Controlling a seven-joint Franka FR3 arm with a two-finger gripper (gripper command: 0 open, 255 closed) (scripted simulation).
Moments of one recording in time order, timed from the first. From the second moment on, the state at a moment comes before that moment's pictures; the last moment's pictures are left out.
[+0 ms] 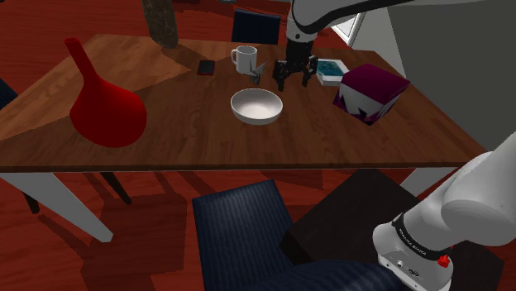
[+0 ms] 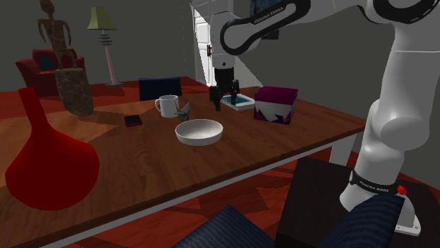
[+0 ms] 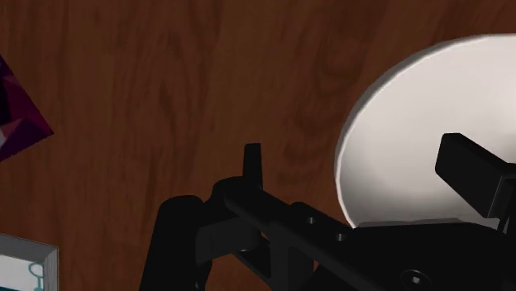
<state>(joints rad) -0.02 0.02 0.06 -1.98 -0.04 1.95 0.34</state>
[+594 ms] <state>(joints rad) -0.02 0.18 0.06 -1.90 -0.04 2.02 0.36</state>
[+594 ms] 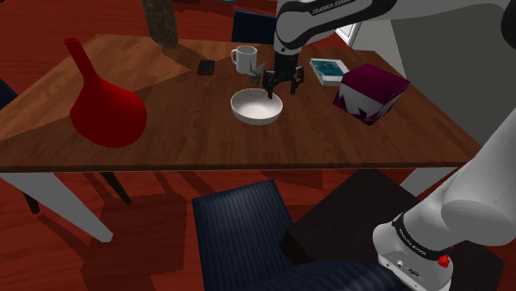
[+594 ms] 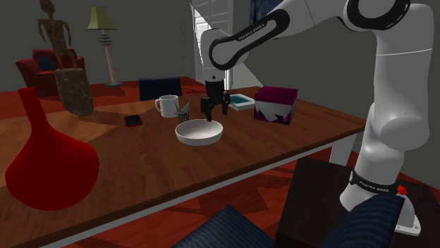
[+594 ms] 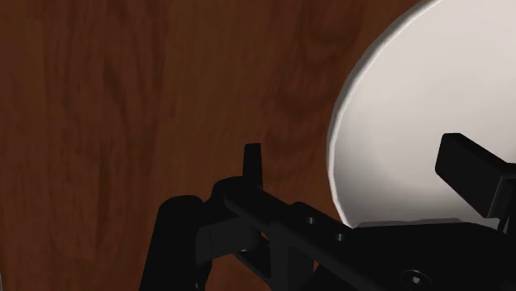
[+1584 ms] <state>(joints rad) -0.02 0.19 0.06 -1.92 -0.04 2.05 0.36</state>
